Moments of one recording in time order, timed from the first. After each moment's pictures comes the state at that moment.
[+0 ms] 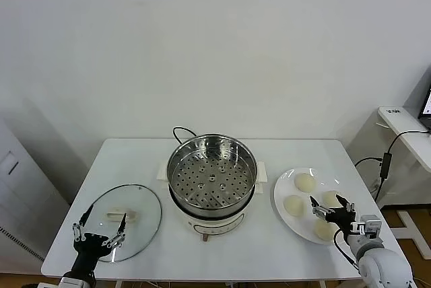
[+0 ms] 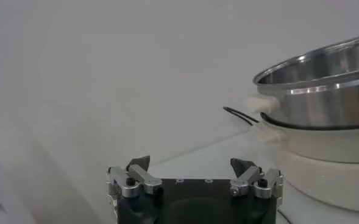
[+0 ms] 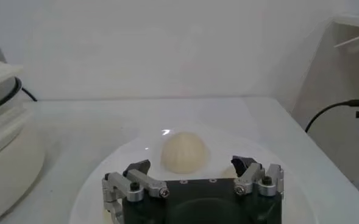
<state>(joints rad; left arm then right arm) 1.68 -1.52 -0.81 -2.09 0.19 -0.06 0.23 -1.36 1.04 0.69 1.72 0.48 -0.30 -0.12</state>
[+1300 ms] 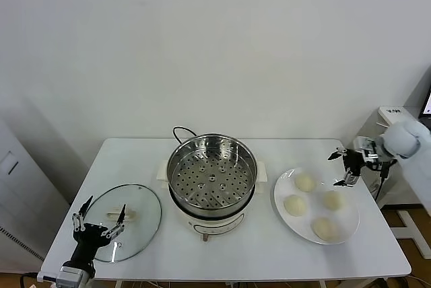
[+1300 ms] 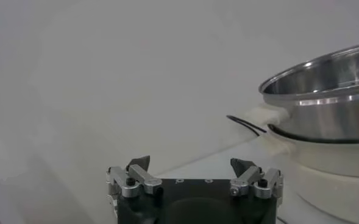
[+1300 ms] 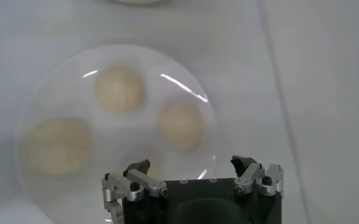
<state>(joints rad) 1.63 -1.48 -0.80 -2.08 0.18 -0.03 0.22 -0.20 0.71 -0.22 1.01 -0.27 0.06 -1.26</state>
